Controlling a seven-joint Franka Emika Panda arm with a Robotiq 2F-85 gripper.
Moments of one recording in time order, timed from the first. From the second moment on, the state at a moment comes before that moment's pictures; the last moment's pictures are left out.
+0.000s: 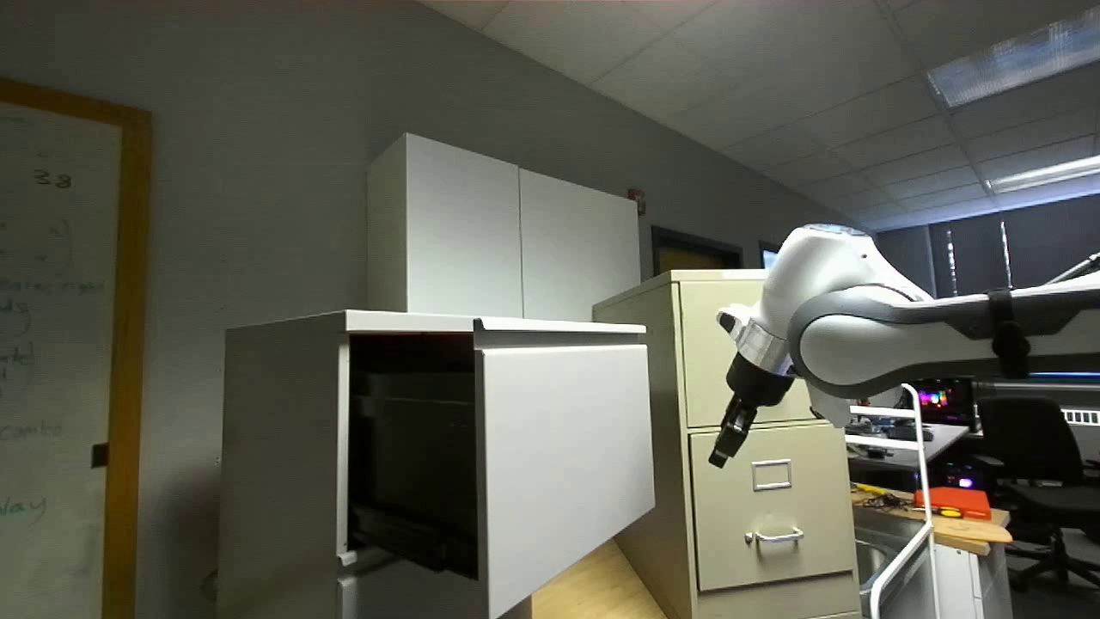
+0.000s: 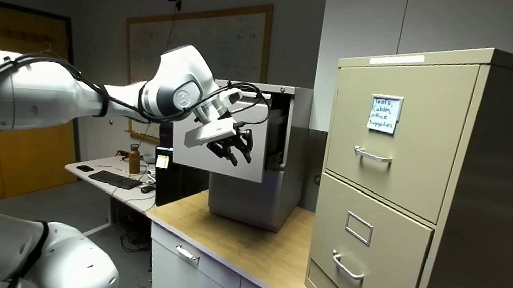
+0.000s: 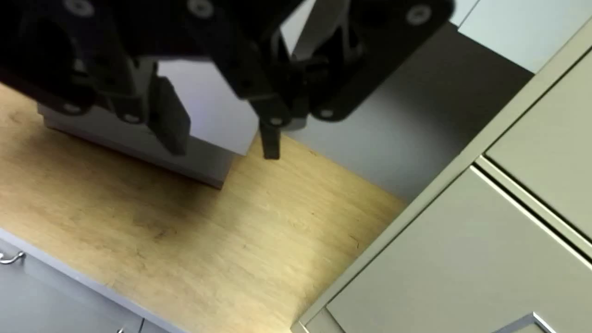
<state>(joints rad) 0.01 -0.89 -0.15 -2.47 -0.30 2.21 -0.42</state>
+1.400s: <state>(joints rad) 0.17 -0.71 -0.05 -2.35 -0.14 2.51 -0.32</state>
